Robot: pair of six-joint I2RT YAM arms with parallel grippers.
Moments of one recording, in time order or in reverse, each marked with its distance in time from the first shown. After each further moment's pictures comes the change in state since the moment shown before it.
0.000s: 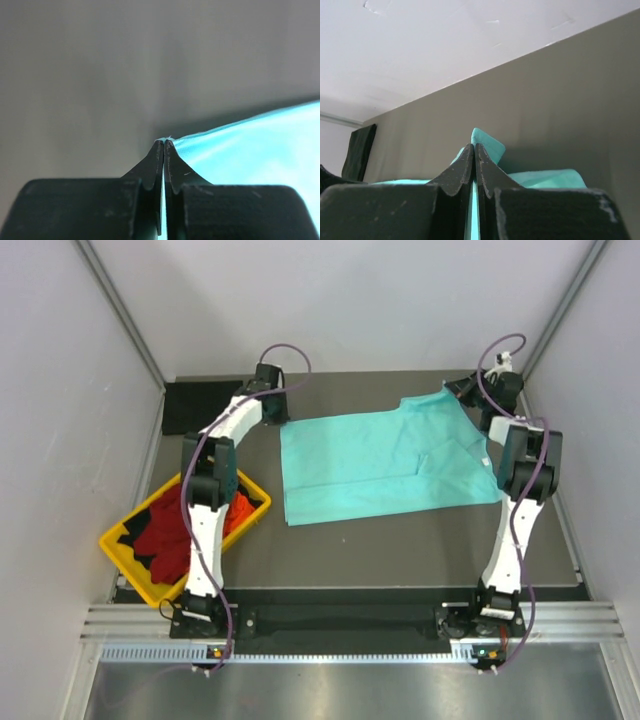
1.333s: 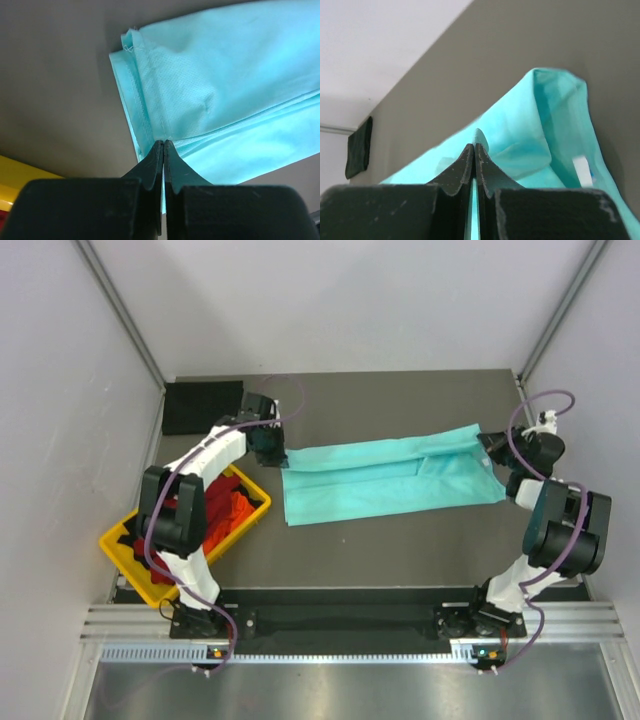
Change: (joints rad) left arm -0.063 -0.566 -0.635 -0.073 0.186 -0.089; right arm -0.190 -0.736 -0.946 0.132 0.058 -0.004
